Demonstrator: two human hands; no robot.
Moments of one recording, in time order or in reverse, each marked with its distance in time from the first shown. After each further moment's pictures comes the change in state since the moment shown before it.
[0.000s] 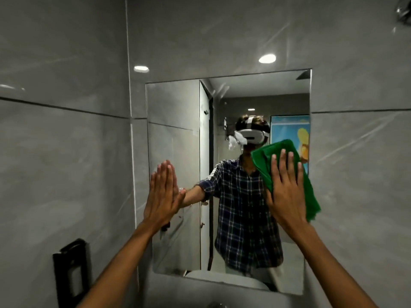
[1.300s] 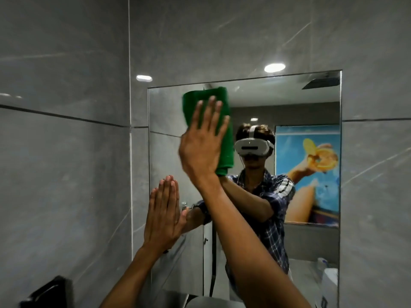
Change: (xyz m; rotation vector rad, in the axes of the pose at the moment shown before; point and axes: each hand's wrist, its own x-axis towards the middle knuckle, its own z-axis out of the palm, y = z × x) left_hand 0.010 -0.020 0.030 0.088 0.165 0.082; right_hand 0.174 -0.232 0.033 0.187 0.219 0.061
